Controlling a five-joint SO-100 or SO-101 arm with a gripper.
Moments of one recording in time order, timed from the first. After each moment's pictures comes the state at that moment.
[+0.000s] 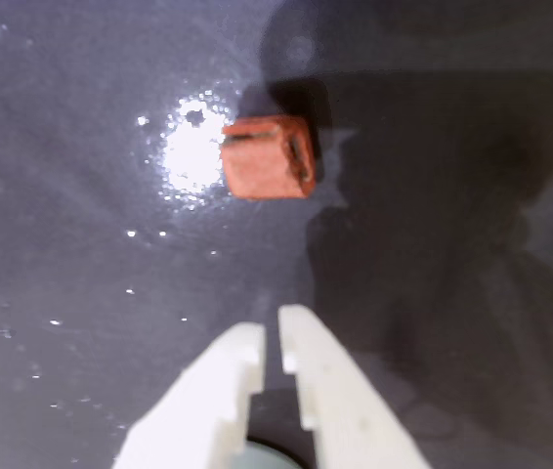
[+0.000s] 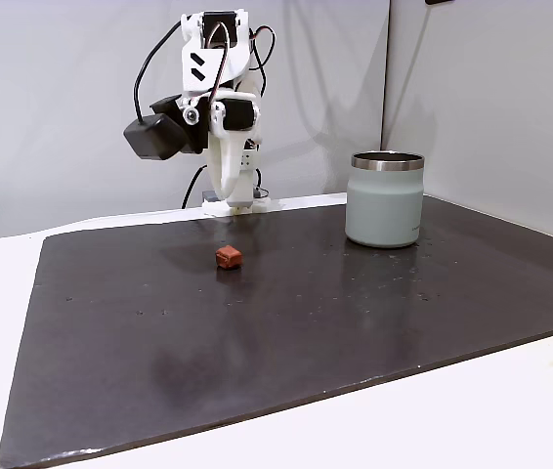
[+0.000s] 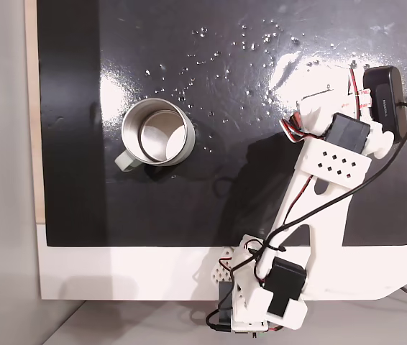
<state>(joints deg) 20.6 93.5 87.2 78.2 -36.9</state>
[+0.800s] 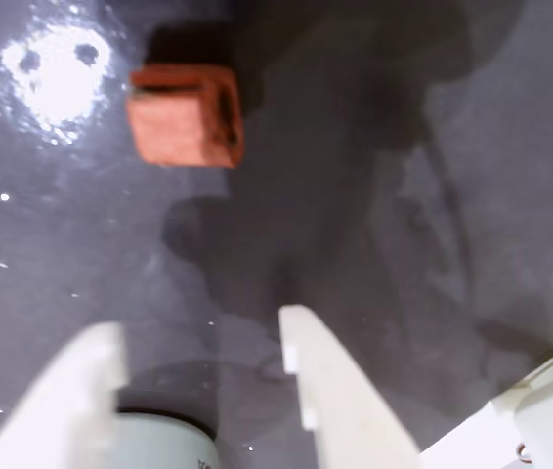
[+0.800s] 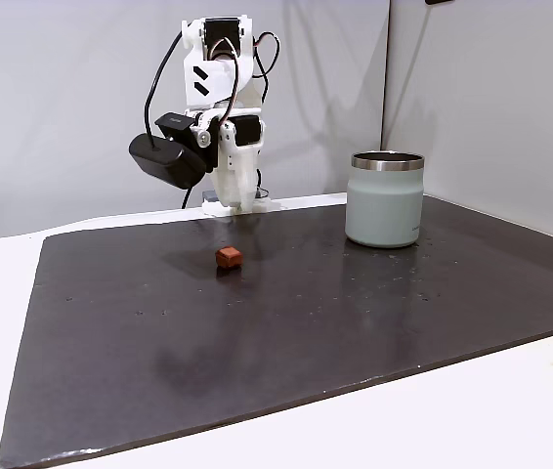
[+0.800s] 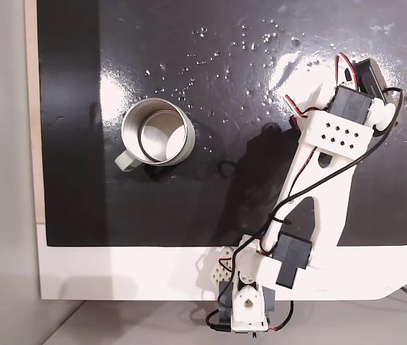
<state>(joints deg) 19.6 82.5 75.9 91.0 -44.4</state>
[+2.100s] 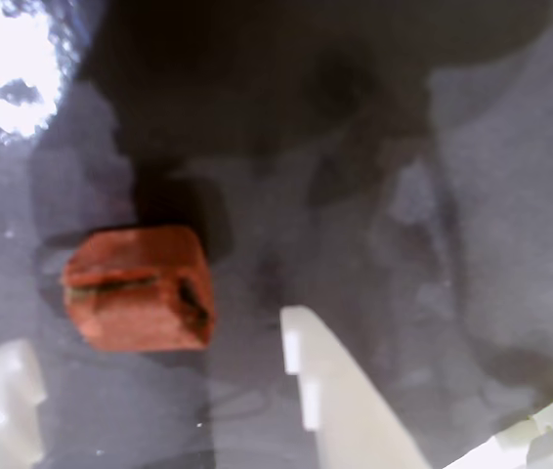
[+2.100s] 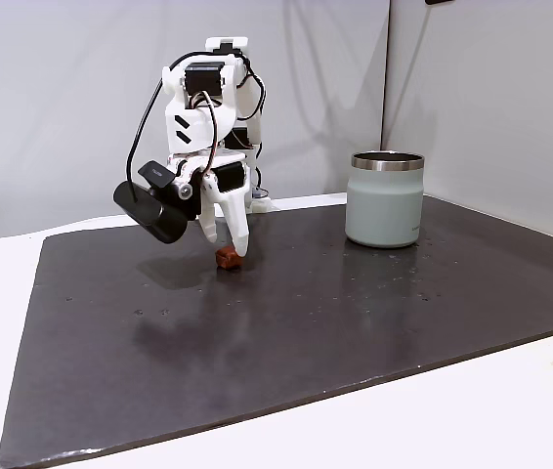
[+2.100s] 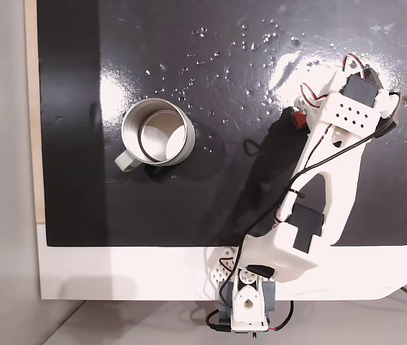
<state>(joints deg) 23.8 67.3 71.1 87.2 -45.9</state>
